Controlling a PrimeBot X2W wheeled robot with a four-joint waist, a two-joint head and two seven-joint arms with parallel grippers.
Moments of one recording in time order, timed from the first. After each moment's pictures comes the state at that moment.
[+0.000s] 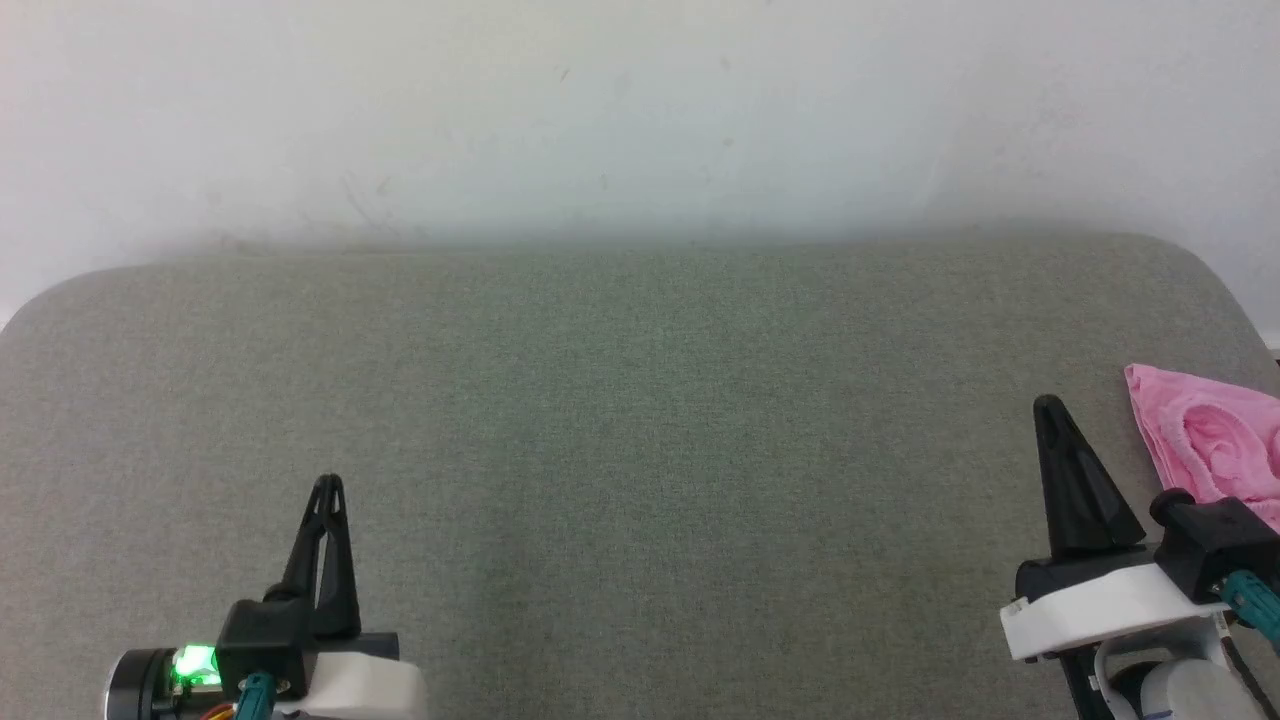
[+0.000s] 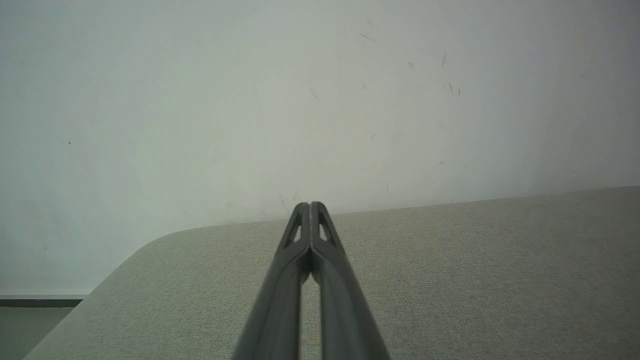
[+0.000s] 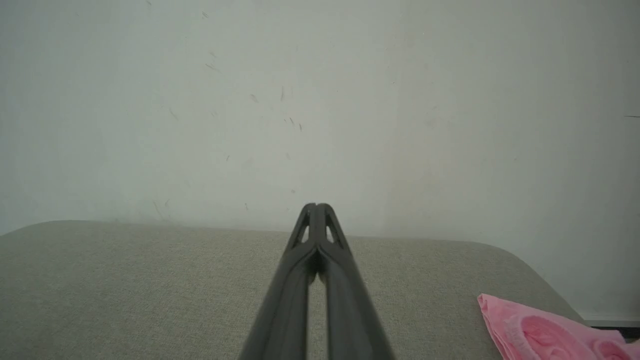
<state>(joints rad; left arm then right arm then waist) 0.10 0.18 -0.09 -0.07 -0.04 0.19 -0.22 -0.02 -0.08 -0.02 0.04 0.12 0.13 -0.22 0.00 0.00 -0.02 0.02</state>
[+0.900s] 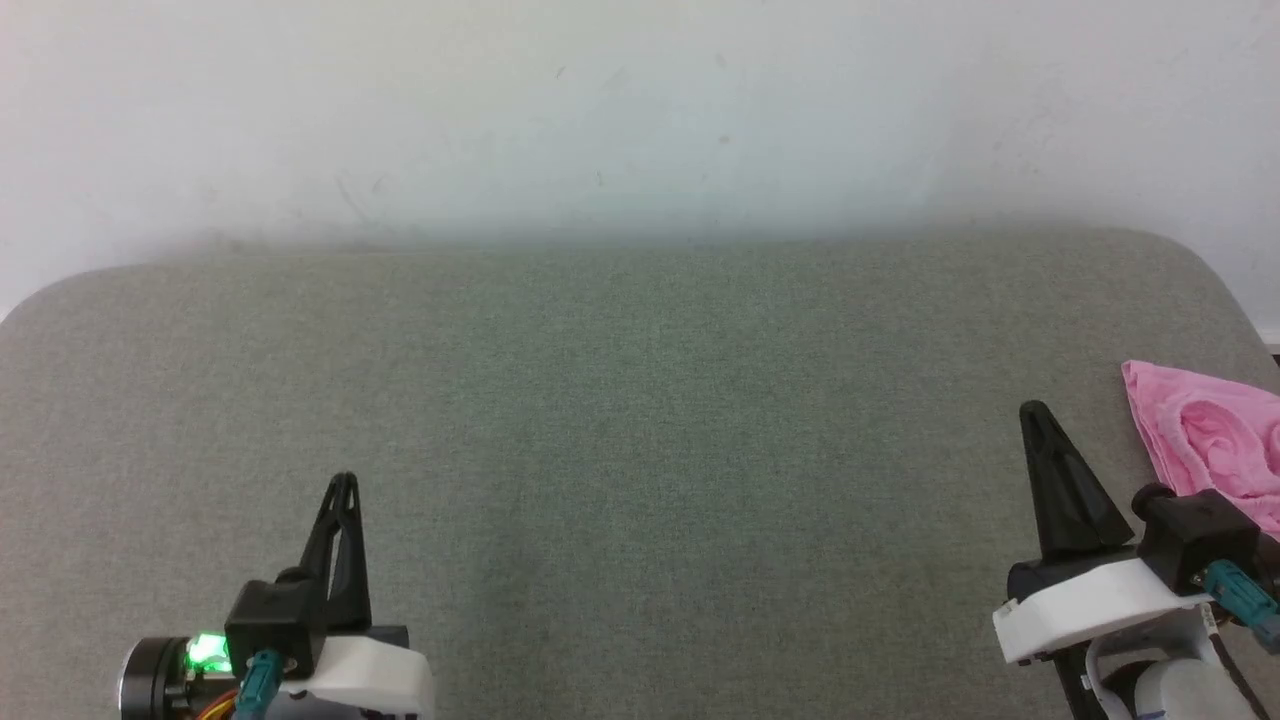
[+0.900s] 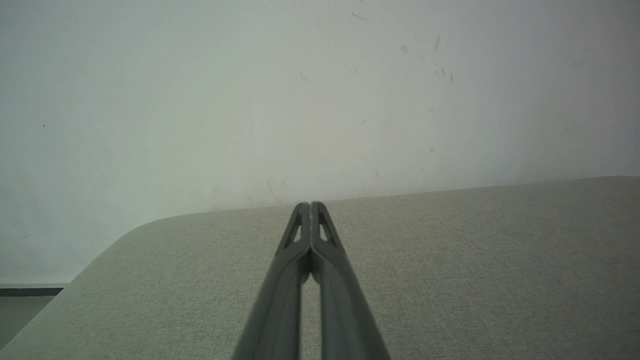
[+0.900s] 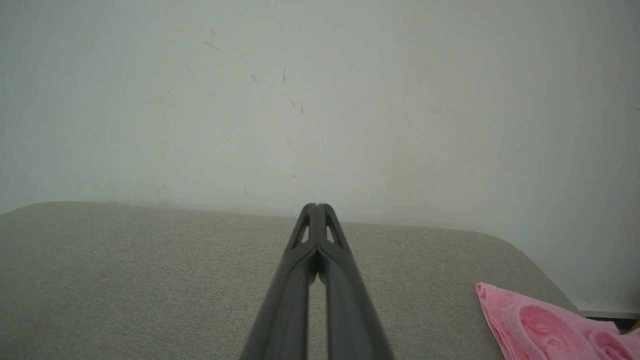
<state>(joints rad) 0.09 0.15 -0.07 -0.05 -0.03 0.14 -0.17 -0.02 -0.07 -0.02 0.04 0.10 0.13 -0.17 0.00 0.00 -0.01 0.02</state>
